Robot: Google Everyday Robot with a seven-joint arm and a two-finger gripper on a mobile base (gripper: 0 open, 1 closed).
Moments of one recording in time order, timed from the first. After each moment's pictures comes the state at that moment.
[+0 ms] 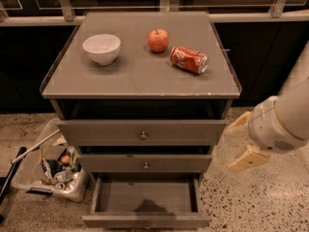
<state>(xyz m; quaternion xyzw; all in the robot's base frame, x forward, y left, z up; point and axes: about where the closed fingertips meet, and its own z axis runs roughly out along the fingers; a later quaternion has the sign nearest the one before) 0.400 -0.191 0.832 -0.61 0.77 0.06 0.21</state>
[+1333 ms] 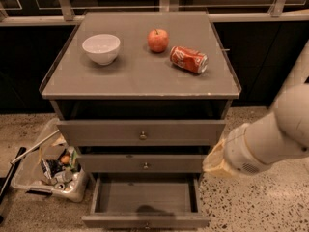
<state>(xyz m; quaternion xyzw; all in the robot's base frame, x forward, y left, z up) 0.393 -0.160 0.765 -0.58 0.78 0.10 0.21</state>
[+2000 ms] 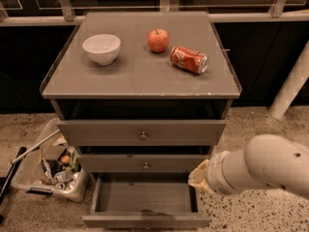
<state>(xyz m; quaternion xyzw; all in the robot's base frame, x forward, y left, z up) 0.401 -0.132 0.674 -0.55 0.79 0.09 0.25</state>
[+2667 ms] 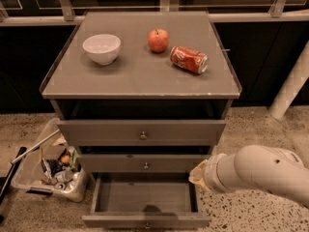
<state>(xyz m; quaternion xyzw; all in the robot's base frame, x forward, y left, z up) 0.429 -0.145 0.630 -0.53 0.81 0.05 0.26</state>
